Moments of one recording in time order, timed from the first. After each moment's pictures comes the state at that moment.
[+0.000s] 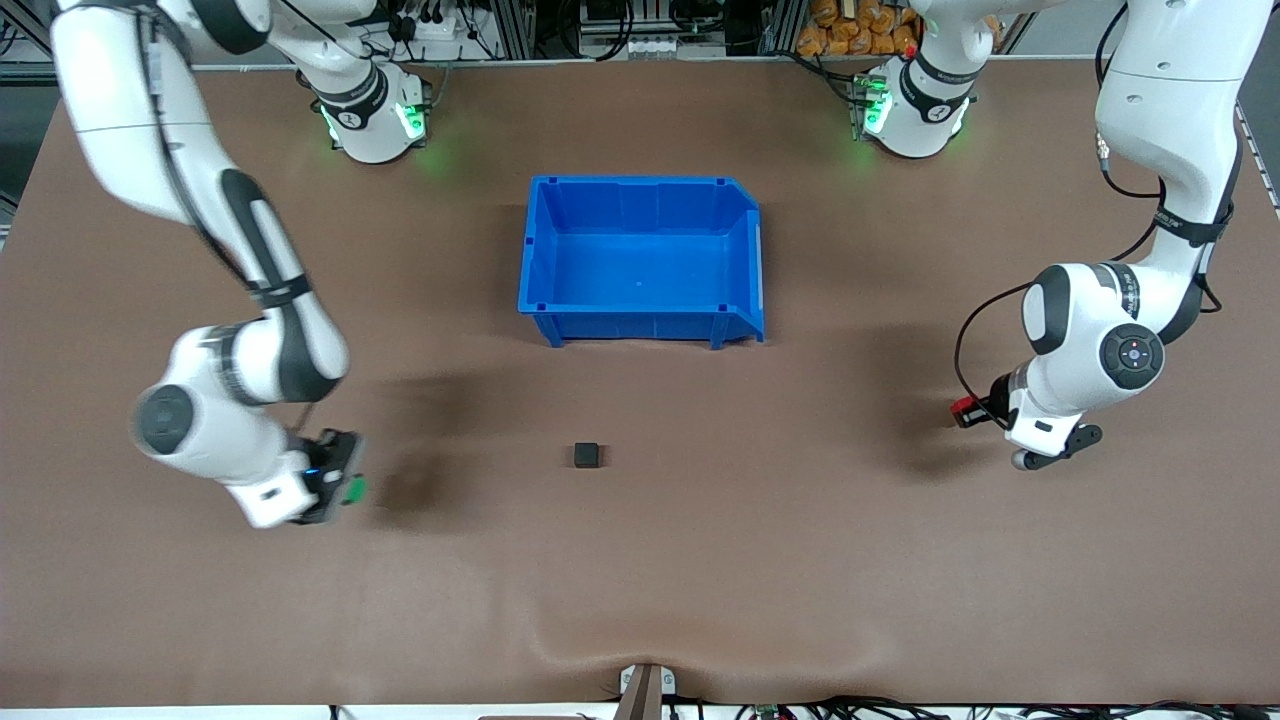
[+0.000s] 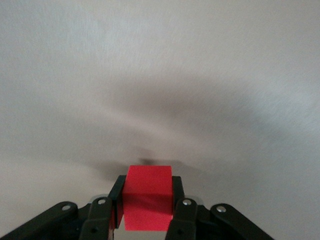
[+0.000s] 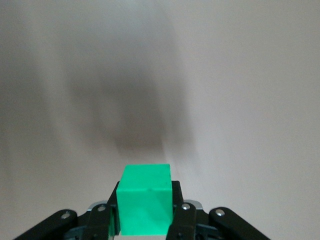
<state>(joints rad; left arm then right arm) 0.07 0.50 -0.08 -1.95 0.06 2.41 -0.45 0.09 0.69 0.07 -1.57 0.04 2.31 -1.27</state>
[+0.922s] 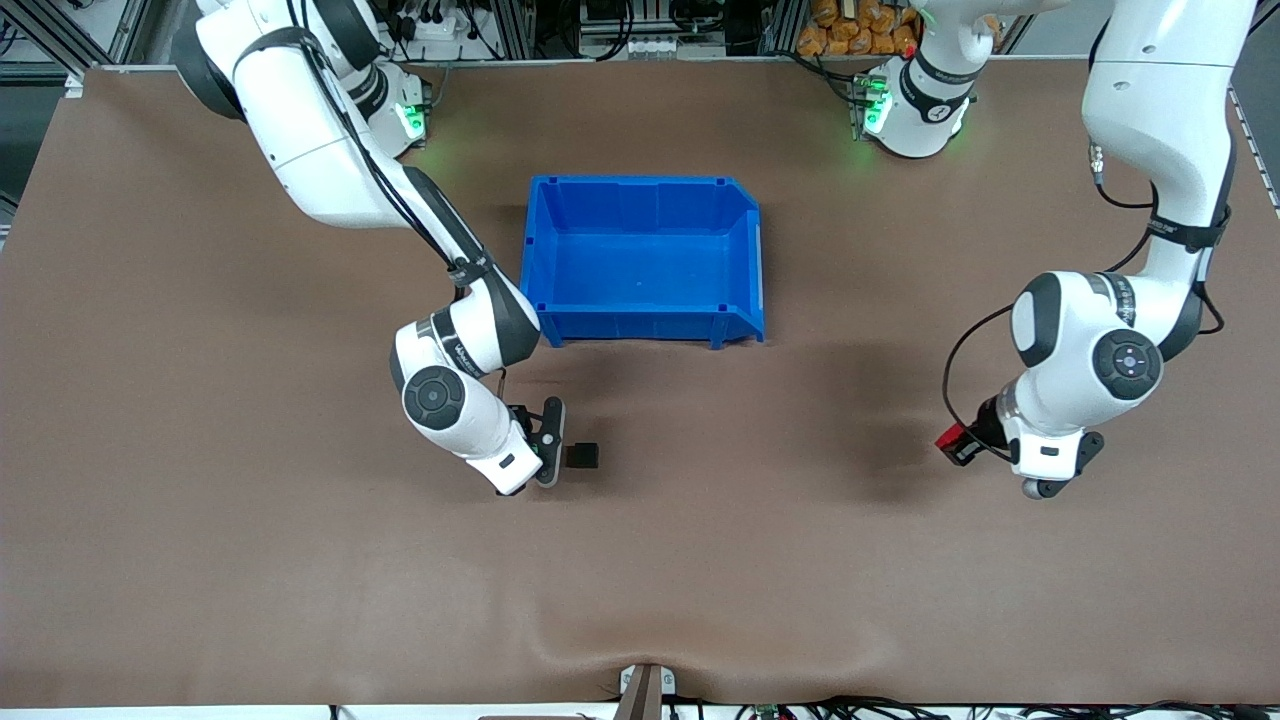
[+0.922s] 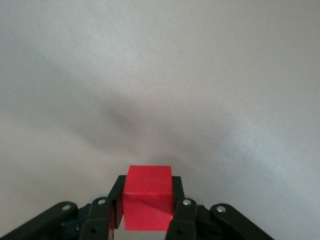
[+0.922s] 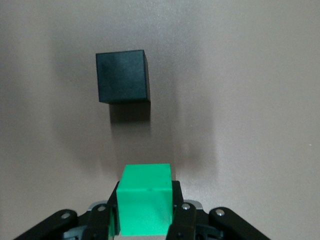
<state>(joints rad) -0.02 0.51 -0.09 -1.83 0.04 2.37 -0.85 0.39 0.87 0.07 -1.39 0.05 2.31 -1.09</state>
